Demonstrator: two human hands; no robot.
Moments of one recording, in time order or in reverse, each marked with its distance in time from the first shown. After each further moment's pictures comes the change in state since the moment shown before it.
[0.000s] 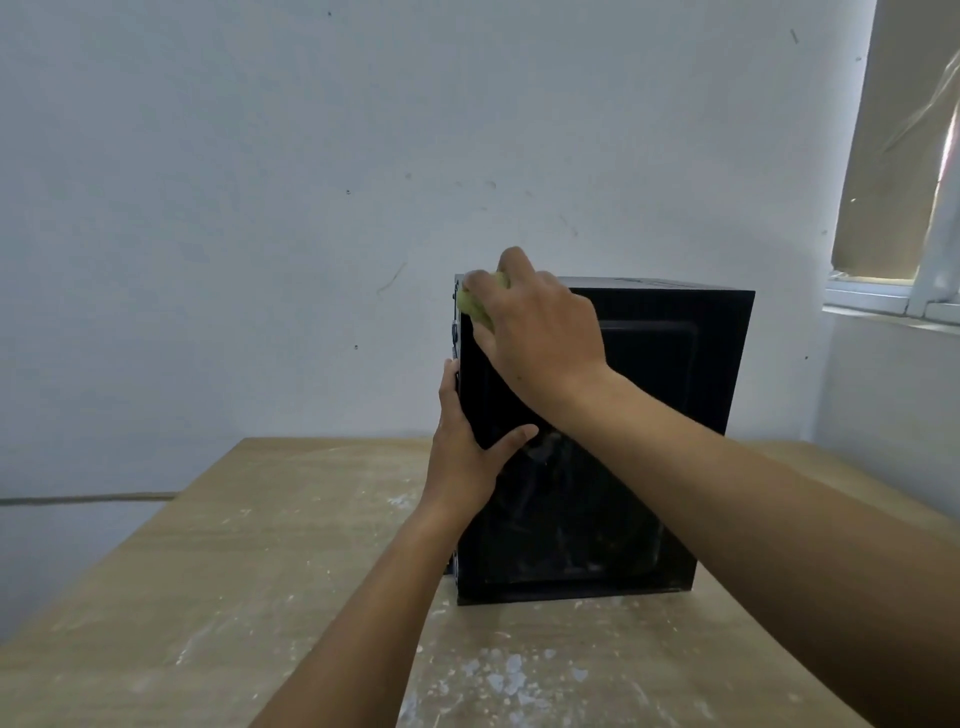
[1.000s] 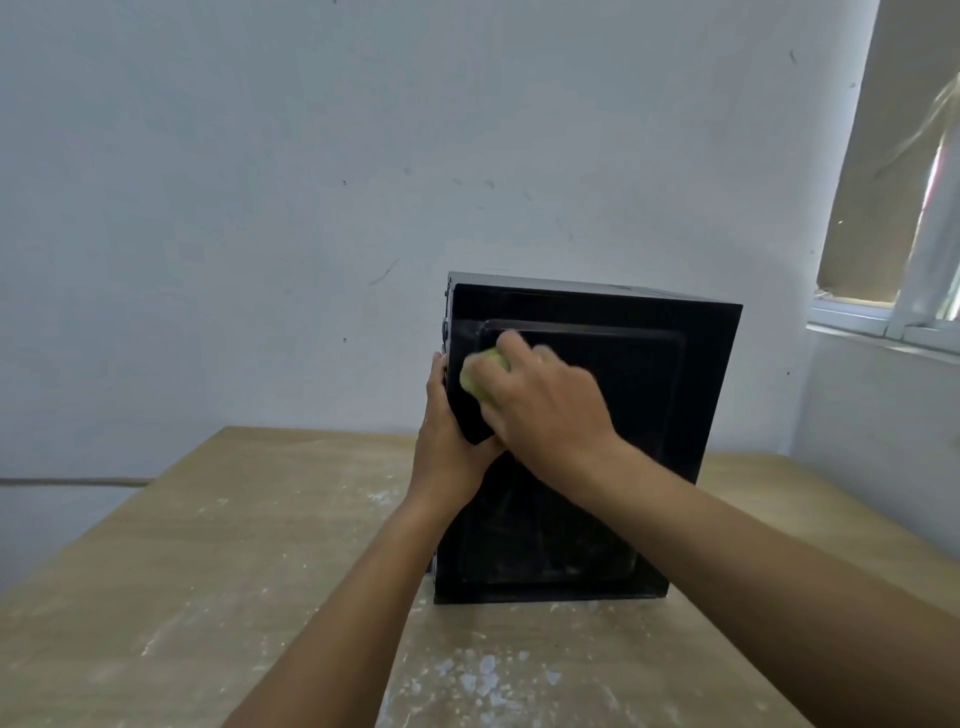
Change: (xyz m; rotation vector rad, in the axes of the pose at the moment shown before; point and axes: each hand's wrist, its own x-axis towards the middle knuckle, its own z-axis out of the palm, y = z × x) left_hand 0.006 -0.008 0.005 -0.017 0.028 -0.020; right_hand -0.054 0.009 0.005 0.074 -0.129 -0.129
